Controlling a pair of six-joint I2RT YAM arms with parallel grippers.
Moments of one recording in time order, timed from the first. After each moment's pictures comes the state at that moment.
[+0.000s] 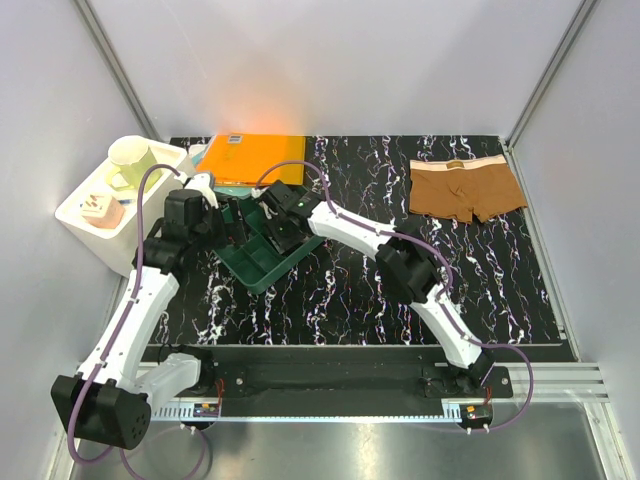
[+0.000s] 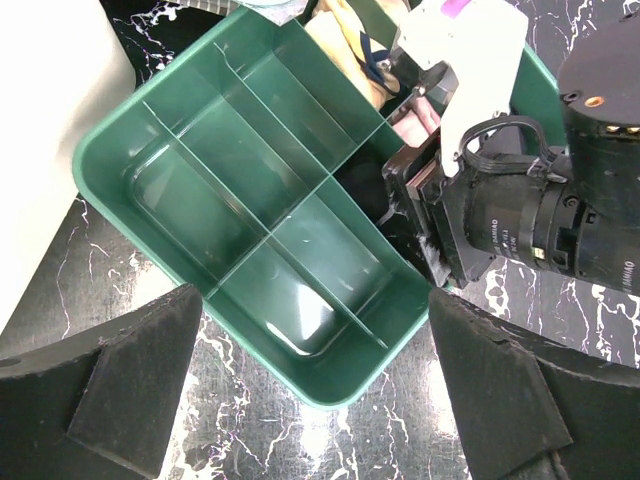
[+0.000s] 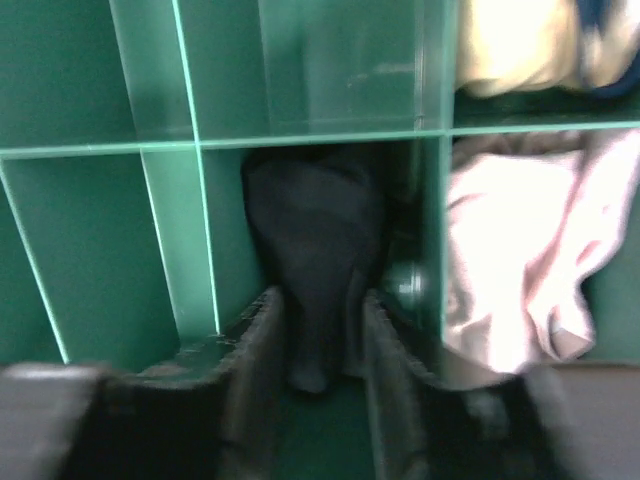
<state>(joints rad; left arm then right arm) -0.19 1.01 0.96 -0.60 0.02 -0.30 0.88 2.39 2.08 -0.70 -0.04 0.21</state>
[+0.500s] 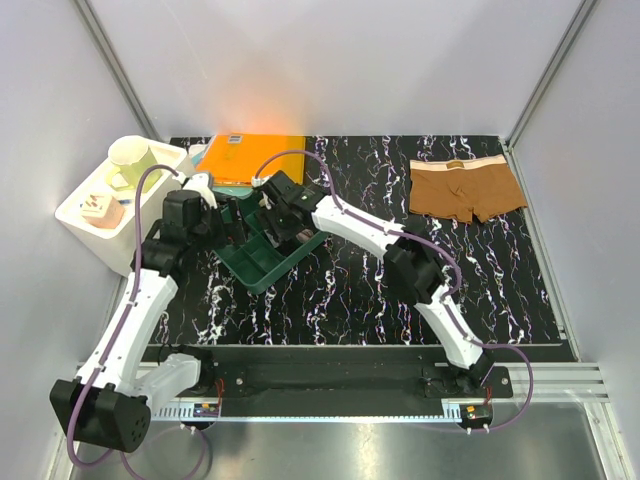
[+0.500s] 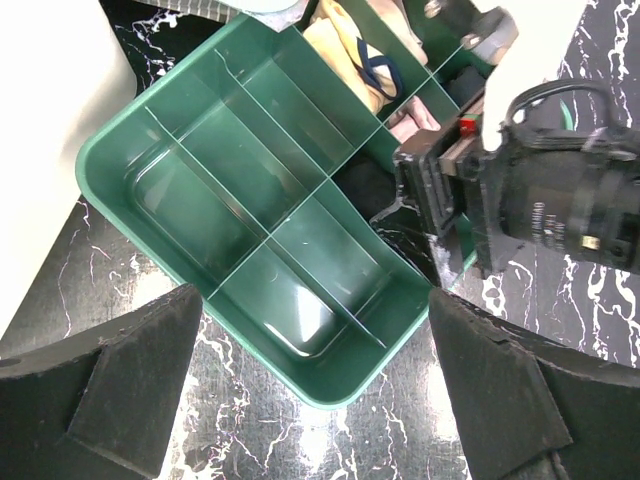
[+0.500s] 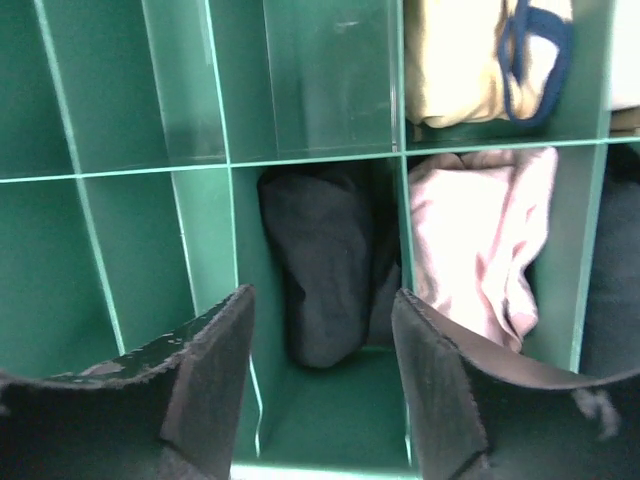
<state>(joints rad) -0.19 1.00 0.95 -0.60 0.02 -0.30 0.88 2.35 2.13 -0.71 -0.02 0.21</state>
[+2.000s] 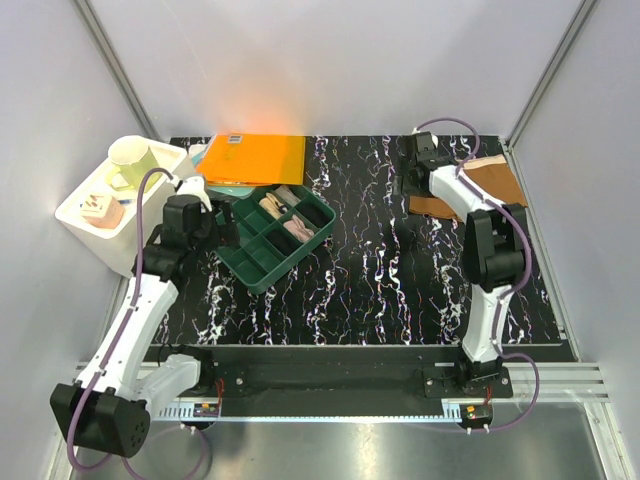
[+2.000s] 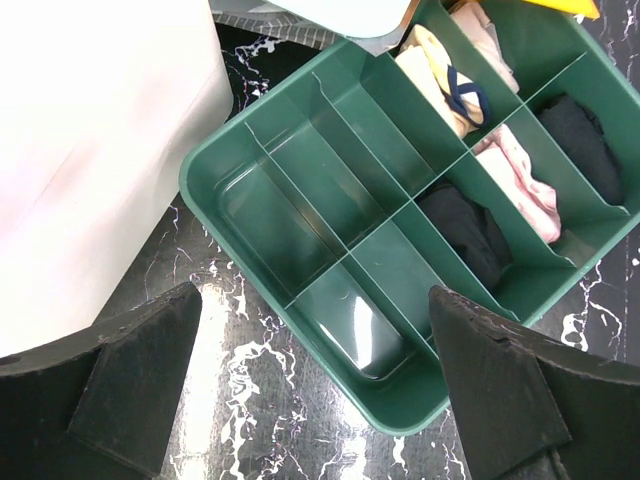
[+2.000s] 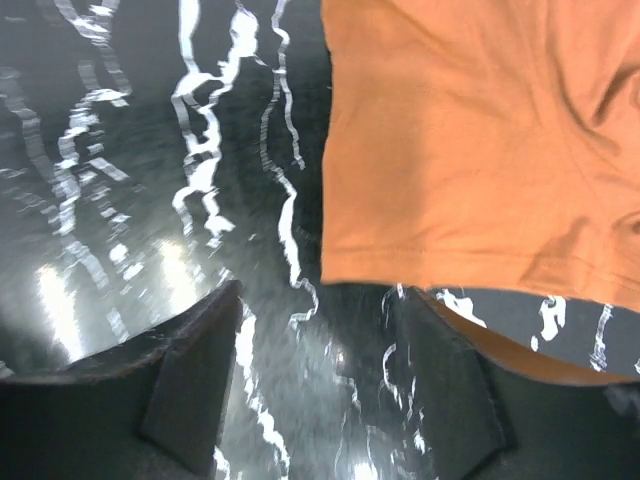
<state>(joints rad) -0.19 0.96 0.91 -0.56 -0.16 -0.25 0.24 2.01 1.60 -0.50 0.24 0.28</state>
